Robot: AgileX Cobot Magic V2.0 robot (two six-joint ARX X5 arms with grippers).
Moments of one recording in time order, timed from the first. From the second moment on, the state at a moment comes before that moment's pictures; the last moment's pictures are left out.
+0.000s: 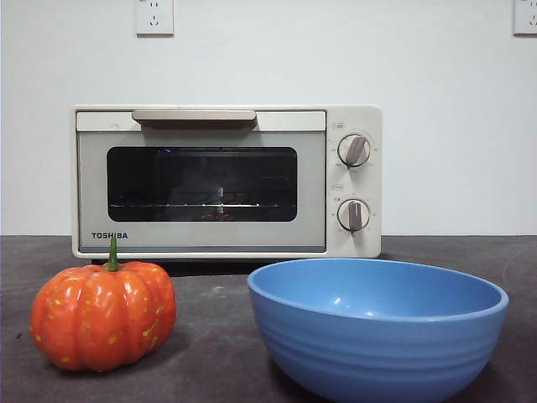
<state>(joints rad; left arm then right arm) -0.05 0.01 0.09 -0.23 0.11 -0.54 0.04 0.01 0.04 -0.15 -0.24 0.39</state>
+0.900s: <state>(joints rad) -0.05 0.46 0.72 -0.61 0.27 -0.25 0.04 0.47 0.73 -0.51 -0.38 0.16</state>
